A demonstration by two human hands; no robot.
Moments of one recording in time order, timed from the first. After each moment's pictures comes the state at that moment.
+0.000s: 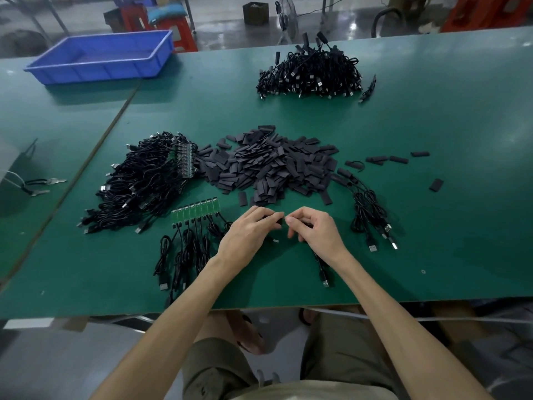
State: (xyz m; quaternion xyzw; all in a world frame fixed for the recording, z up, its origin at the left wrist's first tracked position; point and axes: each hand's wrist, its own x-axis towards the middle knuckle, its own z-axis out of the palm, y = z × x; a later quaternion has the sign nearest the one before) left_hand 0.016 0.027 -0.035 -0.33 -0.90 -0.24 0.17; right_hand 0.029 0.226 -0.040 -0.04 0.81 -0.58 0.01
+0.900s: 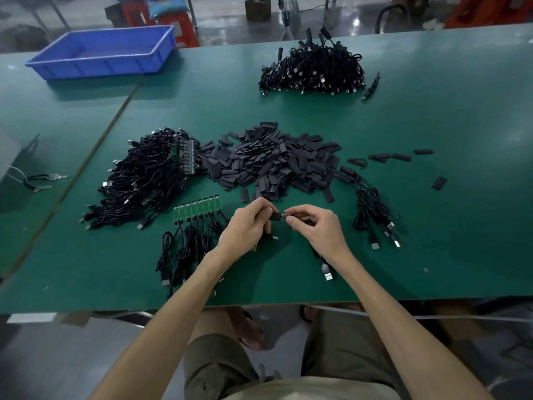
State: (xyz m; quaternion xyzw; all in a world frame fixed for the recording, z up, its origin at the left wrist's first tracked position) left_hand 0.002 0.023 -0.040 -0.17 -0.88 -0.43 -0.01; right_hand 0.031 0.228 -0.044 -0.04 0.81 -0.59 -0.03
